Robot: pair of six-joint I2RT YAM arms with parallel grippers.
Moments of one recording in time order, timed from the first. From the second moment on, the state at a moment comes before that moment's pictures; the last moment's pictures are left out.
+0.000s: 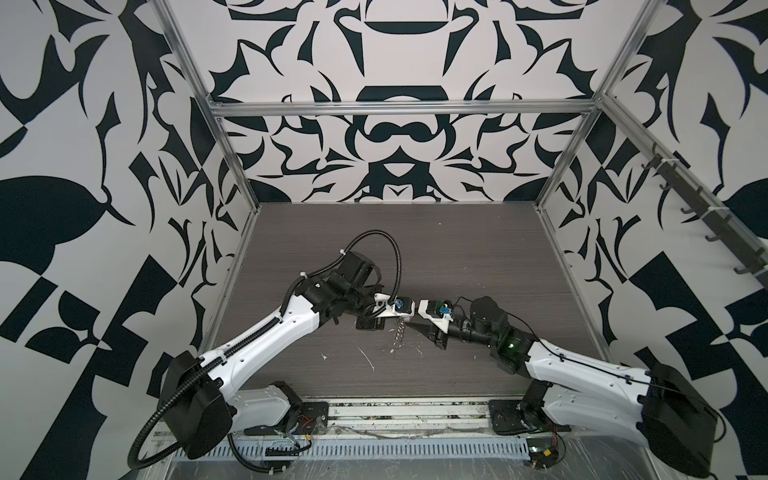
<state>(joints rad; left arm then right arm) -0.74 1.25 1.00 -0.67 0.51 0.95 0.84 1.02 0.41 0.38 -0.38 -0.25</state>
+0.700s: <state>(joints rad) -0.74 1.21 0.98 -0.65 0.52 0.97 0.83 1.08 0.42 0.34 -0.34 -0.34</state>
